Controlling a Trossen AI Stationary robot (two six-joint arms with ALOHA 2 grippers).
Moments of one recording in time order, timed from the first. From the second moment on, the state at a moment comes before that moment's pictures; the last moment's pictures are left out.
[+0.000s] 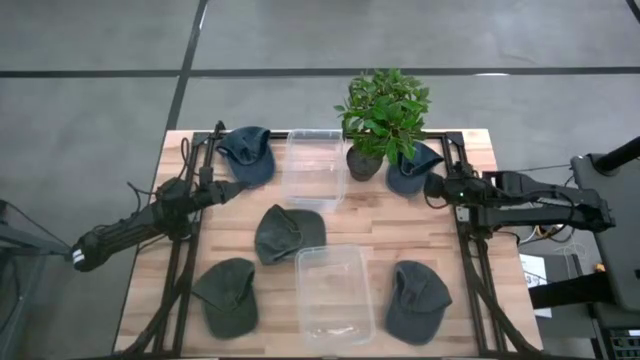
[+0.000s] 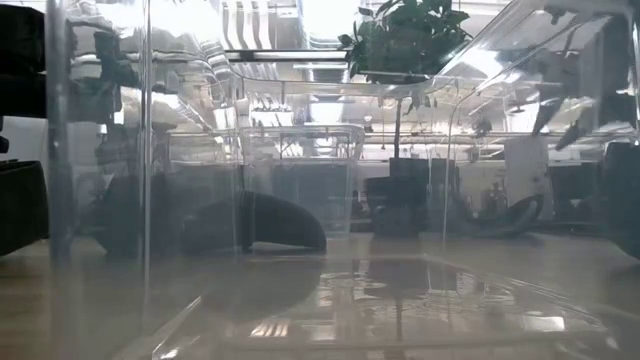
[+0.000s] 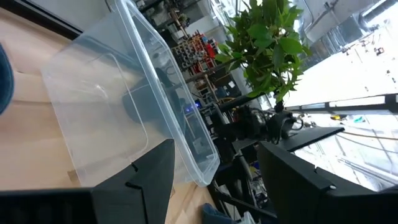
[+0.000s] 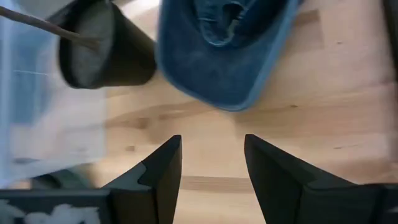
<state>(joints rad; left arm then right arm) 0.43 0.07 0.01 0.05 0.04 -1.09 -0.15 0.59 0.62 -1.05 0.38 1.52</state>
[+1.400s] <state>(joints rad) 0.43 0.07 0.01 0.05 -0.11 -1.27 -0.32 0.94 0.47 -0.82 0.52 1.85</state>
